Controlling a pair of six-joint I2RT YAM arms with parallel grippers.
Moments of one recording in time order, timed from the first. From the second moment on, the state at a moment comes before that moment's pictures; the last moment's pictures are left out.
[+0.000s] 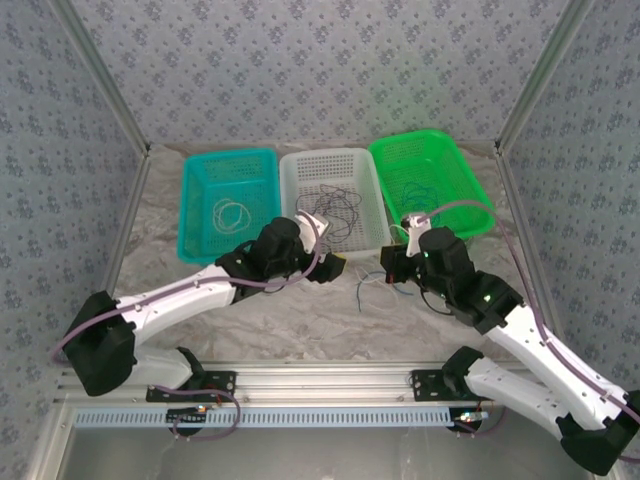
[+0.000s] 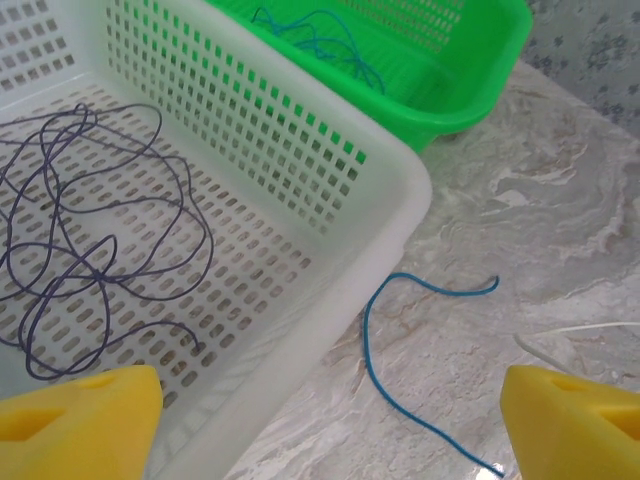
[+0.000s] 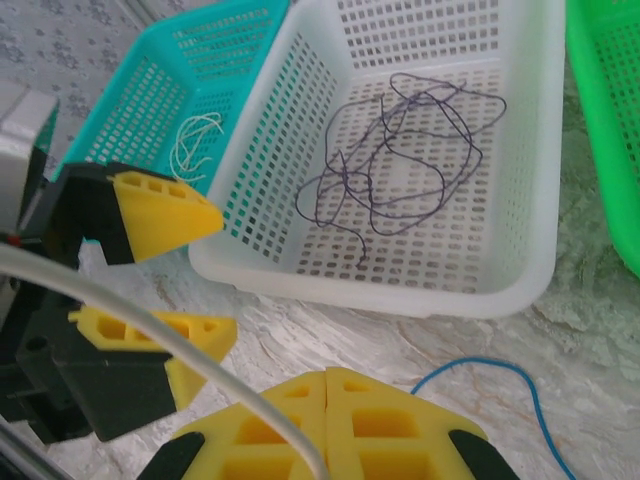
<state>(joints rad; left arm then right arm) -0.88 1.32 0.85 -0.04 0.07 -0.21 0.70 0.79 0.87 -0.59 0.05 0.47</state>
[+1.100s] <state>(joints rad) -0.93 1.21 0.57 0.37 0.17 -0.36 0.67 0.85 0.97 -0.42 -0.05 0.56</state>
